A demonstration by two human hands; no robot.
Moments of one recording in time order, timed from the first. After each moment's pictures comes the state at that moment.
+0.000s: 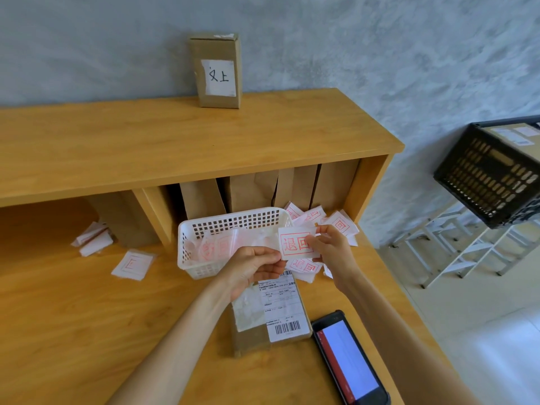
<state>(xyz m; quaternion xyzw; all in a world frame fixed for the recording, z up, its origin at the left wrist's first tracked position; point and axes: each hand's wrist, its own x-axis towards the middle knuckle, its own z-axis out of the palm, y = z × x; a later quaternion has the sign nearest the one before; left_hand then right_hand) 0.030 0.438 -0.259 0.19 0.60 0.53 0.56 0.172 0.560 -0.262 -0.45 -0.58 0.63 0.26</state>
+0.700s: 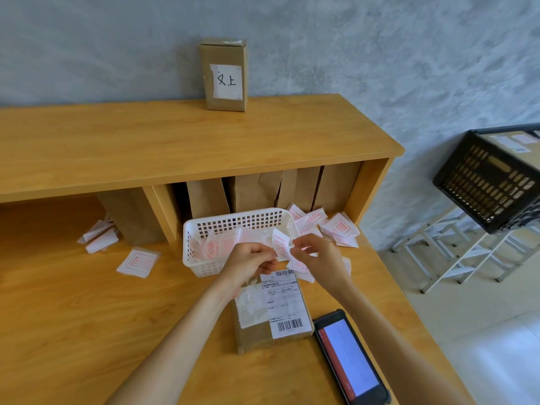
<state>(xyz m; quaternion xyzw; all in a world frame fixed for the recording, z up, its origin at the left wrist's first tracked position) 0.028 0.430 -0.259 0.24 0.67 0.53 0.46 0.170 0.533 -0.260 -0.40 -0.78 0.43 0.20</state>
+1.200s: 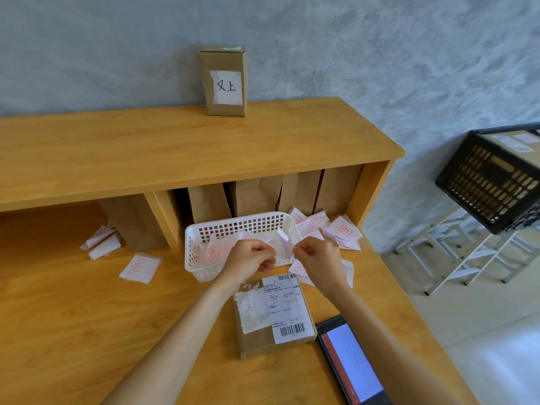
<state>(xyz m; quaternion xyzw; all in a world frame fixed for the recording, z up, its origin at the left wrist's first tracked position) 0.016 0.441 -0.260 0.29 0.71 0.50 0.41 0.160 0.529 -0.258 -0.42 -0.80 0.36 0.23</state>
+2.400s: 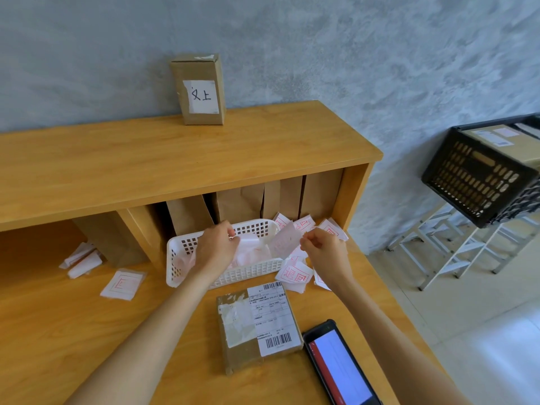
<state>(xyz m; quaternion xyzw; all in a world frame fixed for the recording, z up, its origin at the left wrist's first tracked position) -0.012 0.471 -0.246 0.38 0.88 0.28 0.11 0.177 0.567 -0.249 -0.46 -0.76 0.38 0.26</state>
